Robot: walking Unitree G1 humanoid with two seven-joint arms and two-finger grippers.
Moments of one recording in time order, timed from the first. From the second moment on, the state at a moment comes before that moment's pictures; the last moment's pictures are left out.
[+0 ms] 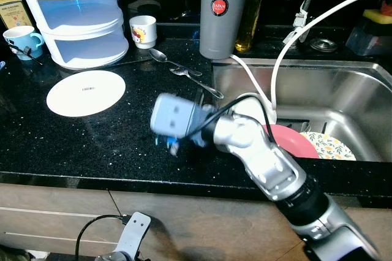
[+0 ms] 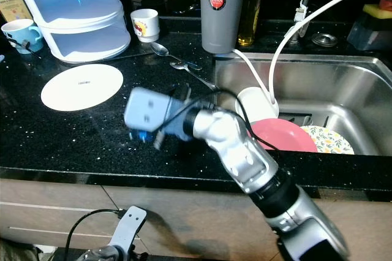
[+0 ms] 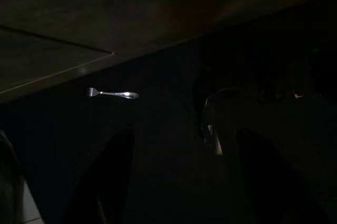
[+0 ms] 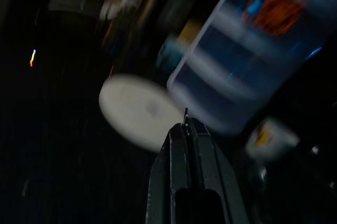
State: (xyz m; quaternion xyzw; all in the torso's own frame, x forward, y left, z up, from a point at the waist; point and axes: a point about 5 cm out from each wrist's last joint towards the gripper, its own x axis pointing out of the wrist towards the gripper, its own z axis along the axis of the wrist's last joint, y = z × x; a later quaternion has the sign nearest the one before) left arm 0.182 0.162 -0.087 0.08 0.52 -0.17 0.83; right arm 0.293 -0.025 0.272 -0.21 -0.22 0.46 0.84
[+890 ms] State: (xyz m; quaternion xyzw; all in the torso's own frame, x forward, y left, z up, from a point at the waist) left arm 0.179 0.162 -0.088 0.07 0.53 -0.17 0.83; right arm 0.339 -0.157 0.313 -0.06 -0.22 0.14 0.96
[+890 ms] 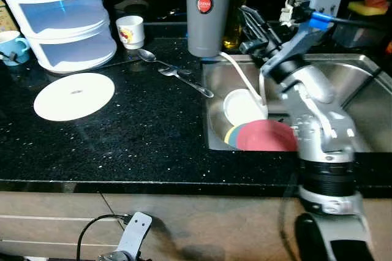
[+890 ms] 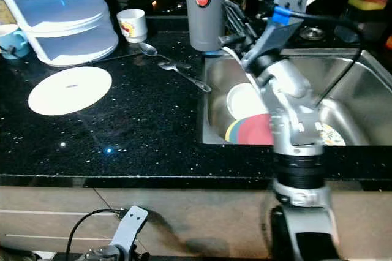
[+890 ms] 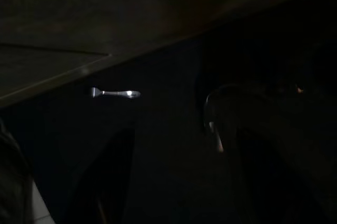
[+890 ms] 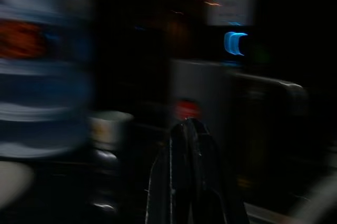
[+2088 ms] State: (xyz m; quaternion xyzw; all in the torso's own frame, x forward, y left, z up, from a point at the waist) left arm 0.177 0.162 -0.089 0.07 0.53 -0.17 0.83; right arm 0.366 -0.038 0.235 -0.11 -0.02 0.37 0.92
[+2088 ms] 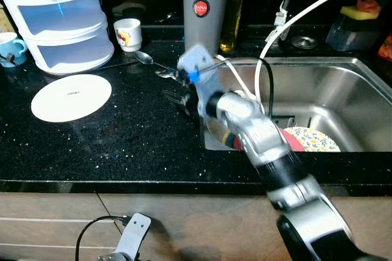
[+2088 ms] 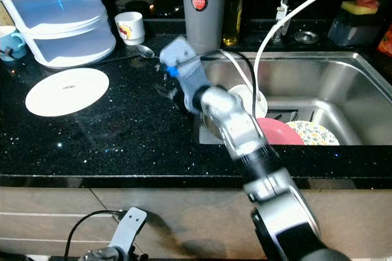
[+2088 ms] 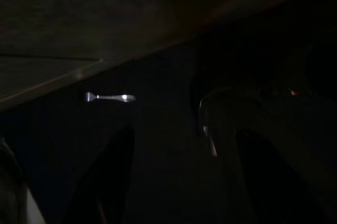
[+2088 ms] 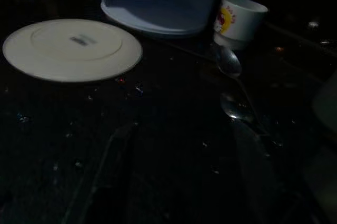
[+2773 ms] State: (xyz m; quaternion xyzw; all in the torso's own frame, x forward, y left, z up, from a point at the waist) left arm 0.156 0.161 -0.097 0.06 0.52 -0.17 0.83; right arm 0.417 -0.065 0.256 0.05 0.05 0.24 0.97
